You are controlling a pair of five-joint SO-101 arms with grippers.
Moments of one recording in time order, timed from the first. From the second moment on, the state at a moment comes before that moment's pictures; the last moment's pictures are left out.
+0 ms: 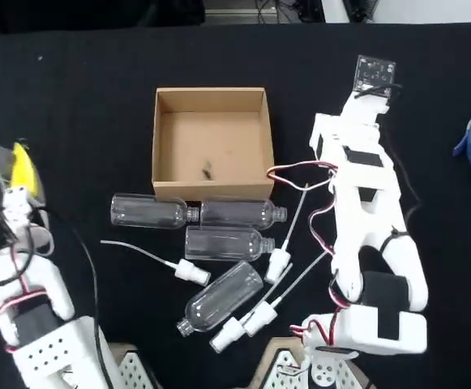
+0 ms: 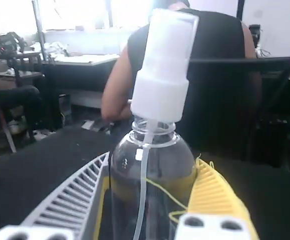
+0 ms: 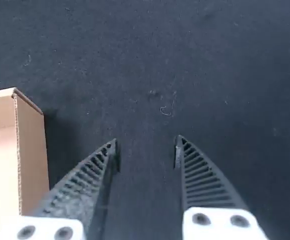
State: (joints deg) left arm -35.0 -92.7 84.4 9.5 -3.6; right arm 8.5 -1.3 33.1 17.6 -5.1
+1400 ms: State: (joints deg) left arm -51.6 16.0 61.1 -72.2 -3.6; right arm 11.2 6.7 29.7 17.1 -8.9
